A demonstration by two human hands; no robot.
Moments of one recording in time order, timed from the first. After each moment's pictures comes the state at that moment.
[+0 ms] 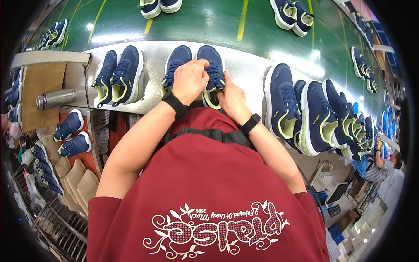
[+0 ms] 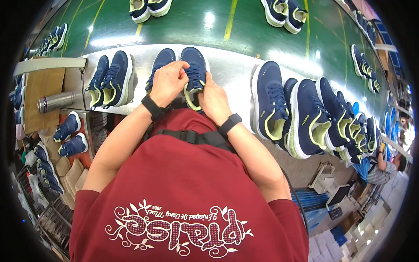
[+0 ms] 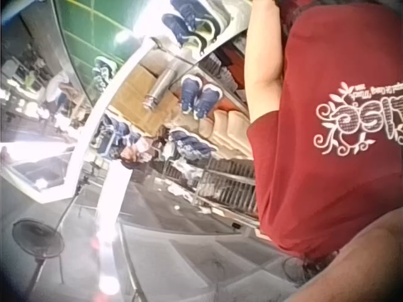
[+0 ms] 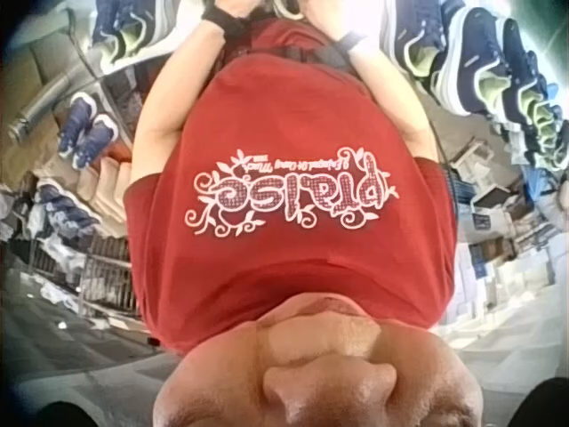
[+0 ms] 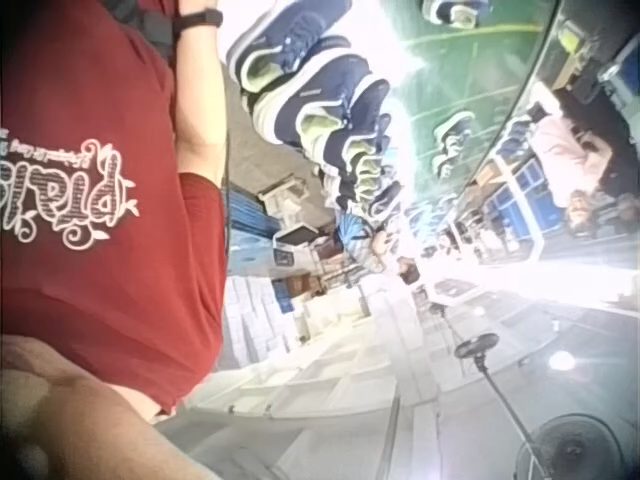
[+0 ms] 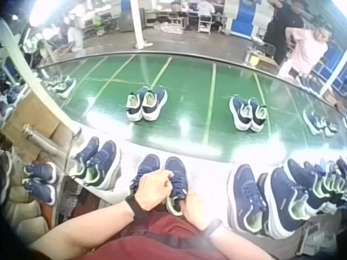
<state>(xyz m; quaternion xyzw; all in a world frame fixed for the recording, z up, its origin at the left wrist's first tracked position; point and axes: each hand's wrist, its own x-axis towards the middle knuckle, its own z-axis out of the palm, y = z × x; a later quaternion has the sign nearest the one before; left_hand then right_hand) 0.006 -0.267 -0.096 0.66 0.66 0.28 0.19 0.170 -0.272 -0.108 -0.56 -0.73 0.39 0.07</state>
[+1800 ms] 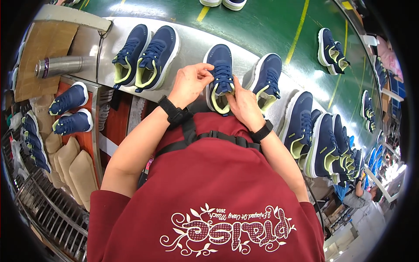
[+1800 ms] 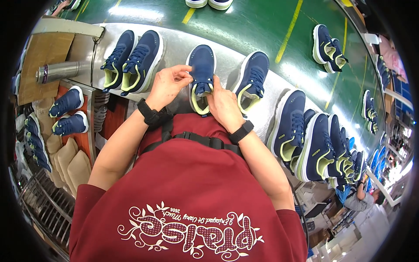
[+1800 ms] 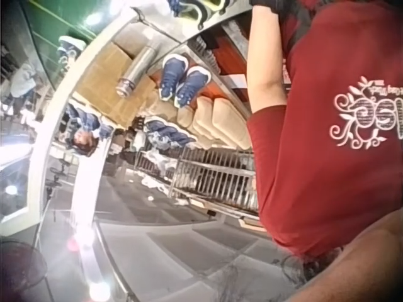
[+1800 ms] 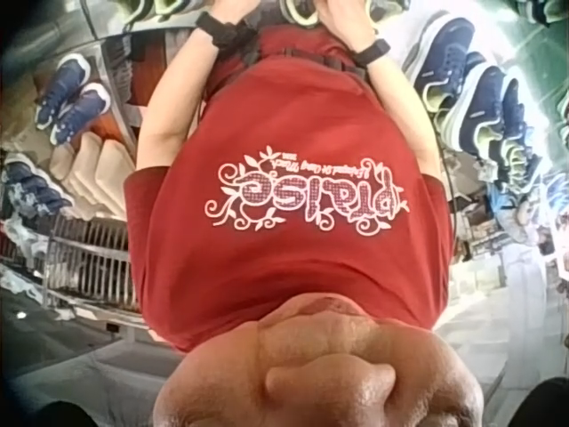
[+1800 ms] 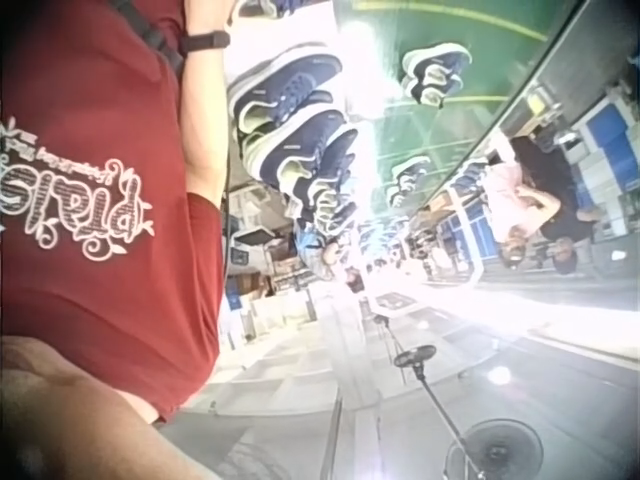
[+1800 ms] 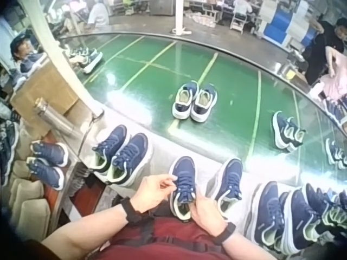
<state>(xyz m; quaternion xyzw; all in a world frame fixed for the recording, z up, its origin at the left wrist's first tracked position) -0.063 -0.321 -0.090 0.44 0.69 0.36 0.45 0.129 -0.288 -0.091 -0.44 -0.81 0.38 0.08</state>
